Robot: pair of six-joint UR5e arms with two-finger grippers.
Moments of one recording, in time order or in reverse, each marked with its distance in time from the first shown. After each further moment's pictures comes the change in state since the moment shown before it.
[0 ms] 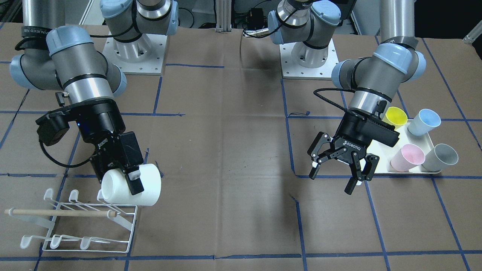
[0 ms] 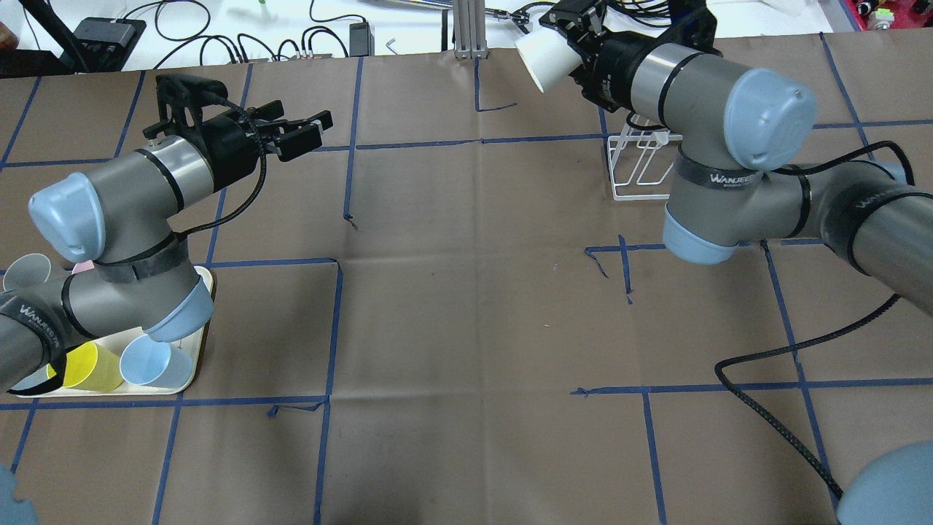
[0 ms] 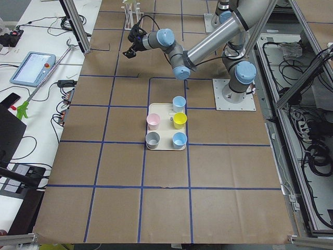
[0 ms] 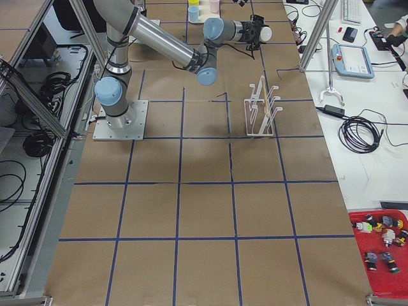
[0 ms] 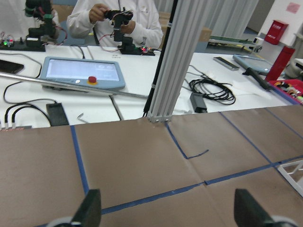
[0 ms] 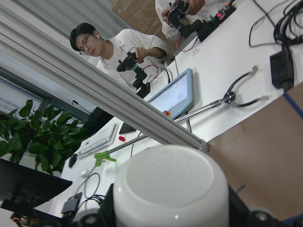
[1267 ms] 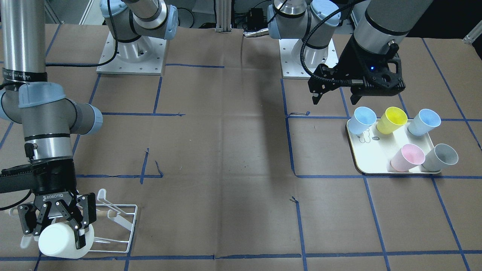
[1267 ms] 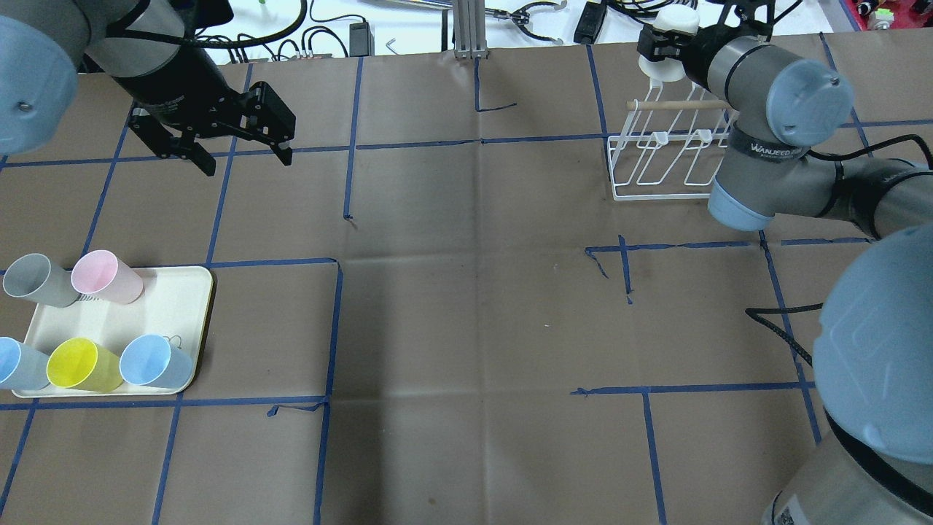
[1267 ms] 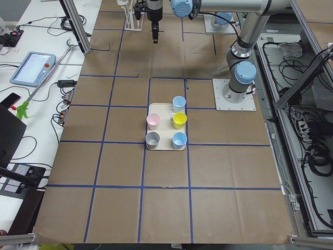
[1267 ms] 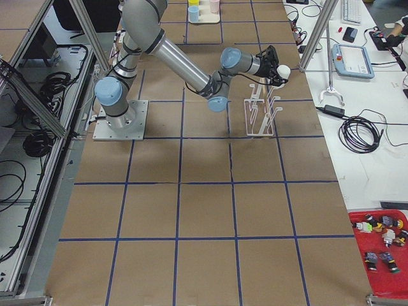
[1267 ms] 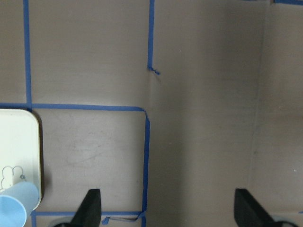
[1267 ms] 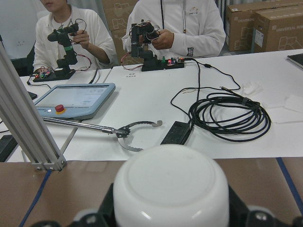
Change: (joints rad) left arm -0.148 0.221 0.467 -1.470 0.472 -0.179; right arm -0.127 0.221 -0.098 -0.068 -0.099 -0.653
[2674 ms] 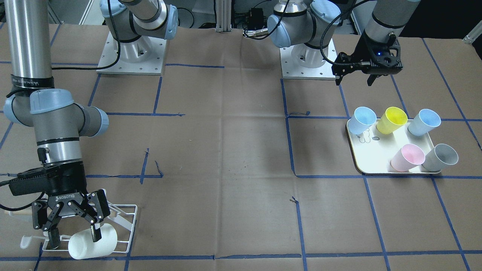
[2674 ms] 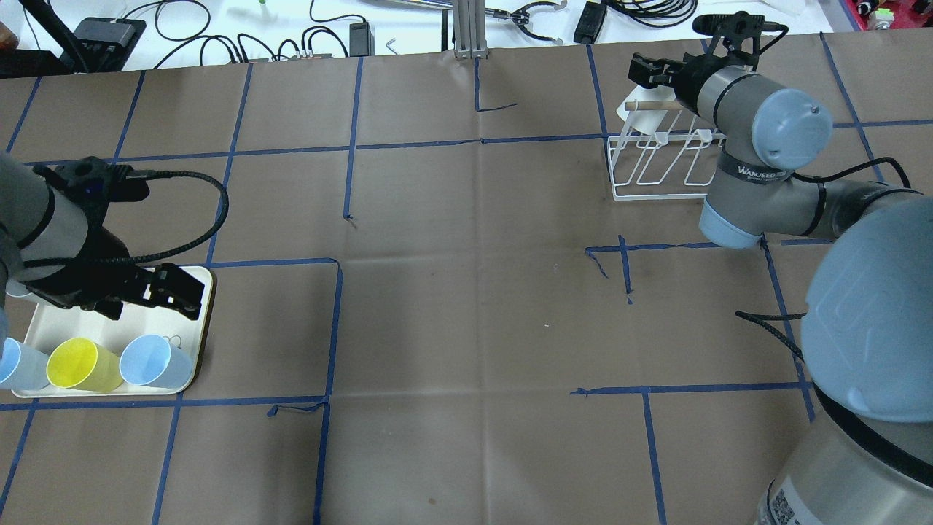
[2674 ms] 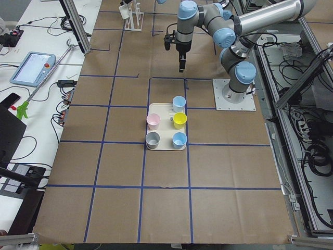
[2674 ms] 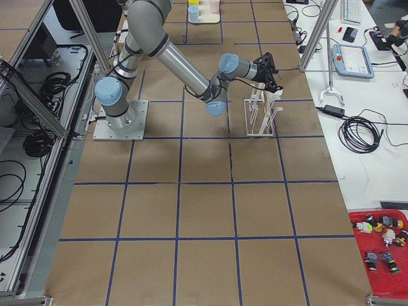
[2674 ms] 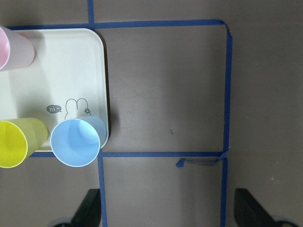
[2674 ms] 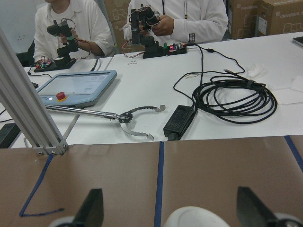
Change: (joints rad) left arm 0.333 0.374 -0.584 0.250 0.073 0.423; right arm 0.006 0.015 0.036 -0.020 0.007 0.014
